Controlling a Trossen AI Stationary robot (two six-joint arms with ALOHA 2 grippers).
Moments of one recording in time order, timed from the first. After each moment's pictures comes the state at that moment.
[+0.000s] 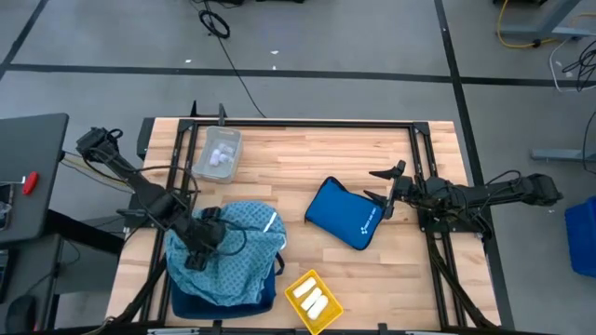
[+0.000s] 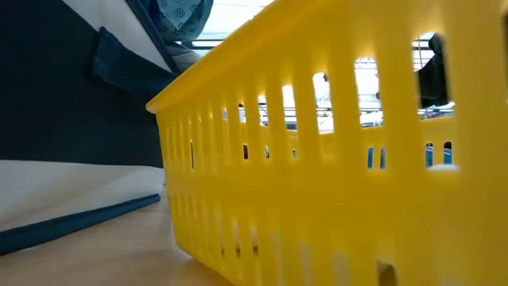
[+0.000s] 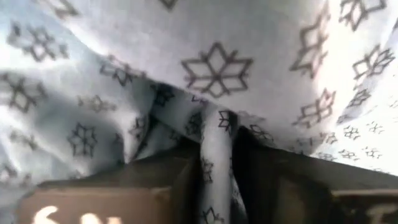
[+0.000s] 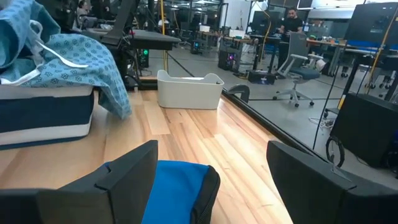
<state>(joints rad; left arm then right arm) -0.68 1.03 0.71 -0.68 -0.13 -0.55 0.05 0.40 0.01 0.34 0.37 -0.09</state>
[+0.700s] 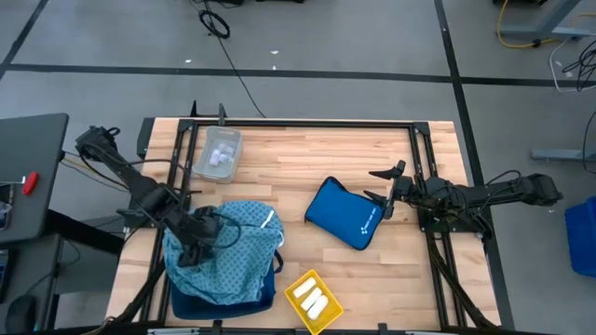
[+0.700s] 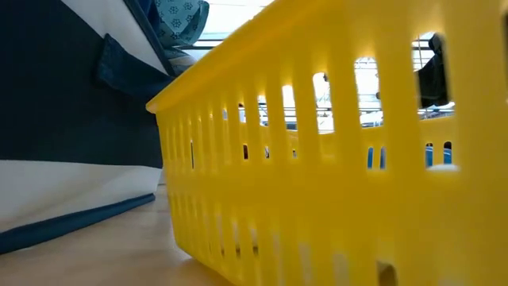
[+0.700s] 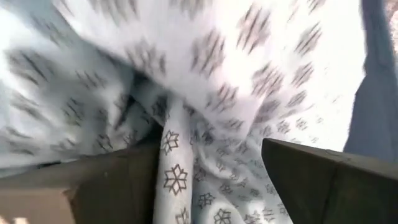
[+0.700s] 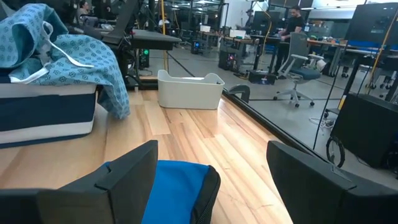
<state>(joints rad) -0.68 0.95 0.74 -0.77 -0.05 -0.68 0.05 0.40 0.01 0.34 0.37 -0.09</state>
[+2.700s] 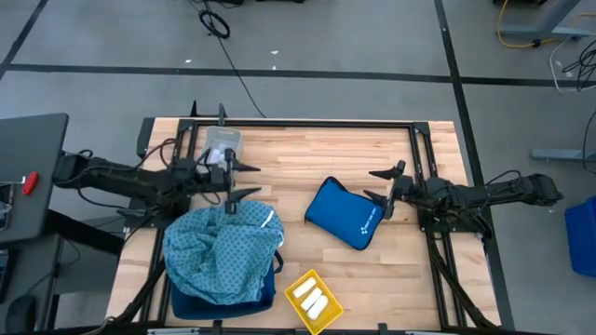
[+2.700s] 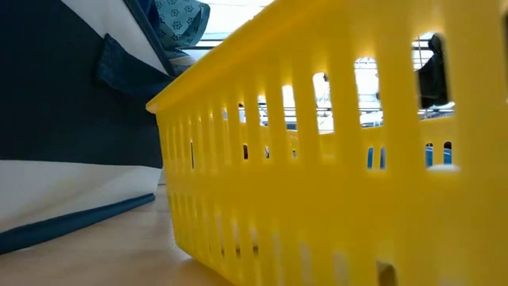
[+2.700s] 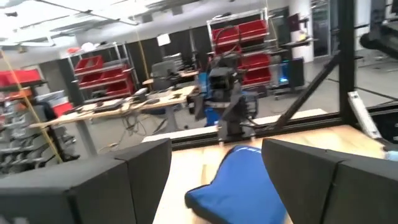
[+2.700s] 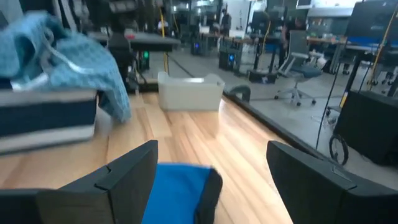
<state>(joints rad) 0.01 0.85 0.29 0.70 -0.07 0.24 0.05 0.40 0.01 0.34 0.37 -0.06</state>
